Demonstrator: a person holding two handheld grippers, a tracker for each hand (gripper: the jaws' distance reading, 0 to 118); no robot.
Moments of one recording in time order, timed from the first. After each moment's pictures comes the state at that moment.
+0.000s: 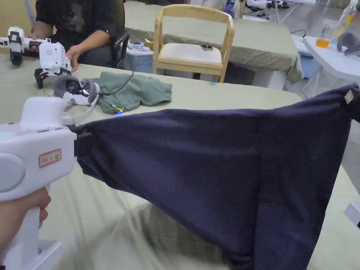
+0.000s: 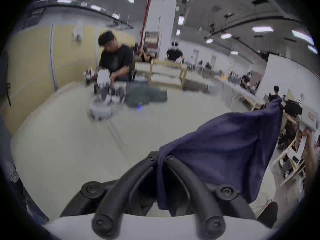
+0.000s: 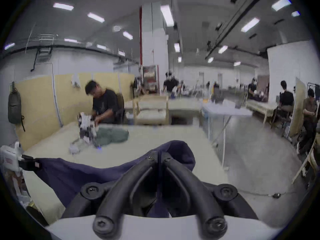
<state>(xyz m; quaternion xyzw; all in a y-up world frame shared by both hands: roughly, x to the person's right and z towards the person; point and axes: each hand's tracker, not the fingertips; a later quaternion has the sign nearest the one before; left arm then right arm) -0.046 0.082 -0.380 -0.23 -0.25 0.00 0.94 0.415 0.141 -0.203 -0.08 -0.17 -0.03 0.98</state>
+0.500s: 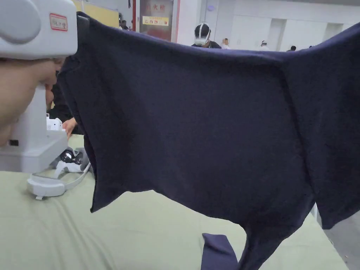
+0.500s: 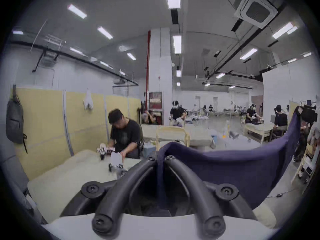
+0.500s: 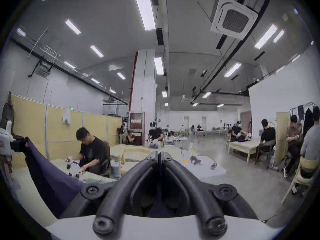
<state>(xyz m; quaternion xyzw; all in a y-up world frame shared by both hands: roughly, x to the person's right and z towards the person) -0.023 0.335 -0.352 -0.01 -0.21 -0.01 0.98 0.387 0.363 -0.156 0.09 -0.23 0.04 0.97</state>
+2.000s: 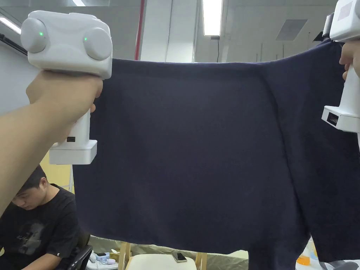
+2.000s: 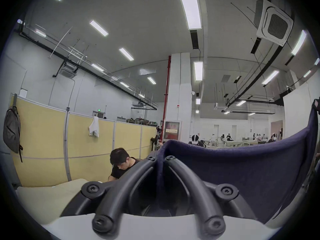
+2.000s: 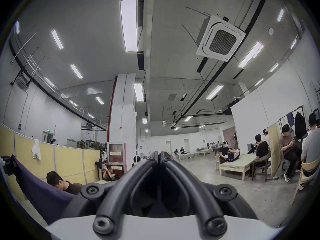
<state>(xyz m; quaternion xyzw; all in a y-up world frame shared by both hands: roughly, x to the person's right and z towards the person) 0.118 0.517 -0.616 0.11 -0.08 0.04 0.99 0.488 0.601 -0.434 0.20 -0.31 0.02 0.93</state>
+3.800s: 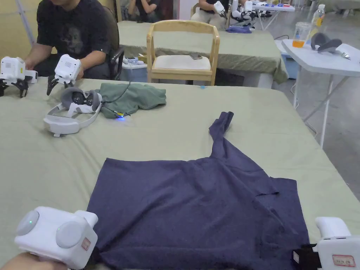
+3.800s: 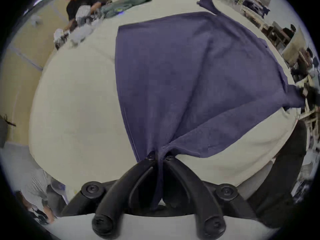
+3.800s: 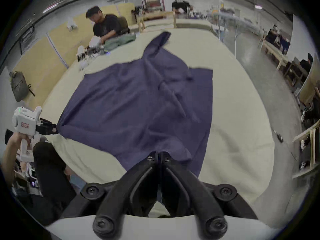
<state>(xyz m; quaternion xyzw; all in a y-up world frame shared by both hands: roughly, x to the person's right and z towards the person) -0.075 -0.105 -0.298 -0.59 -0.20 -0.17 0.77 0.364 -0.078 -0.064 -0.50 -0.07 -0.14 0.85</state>
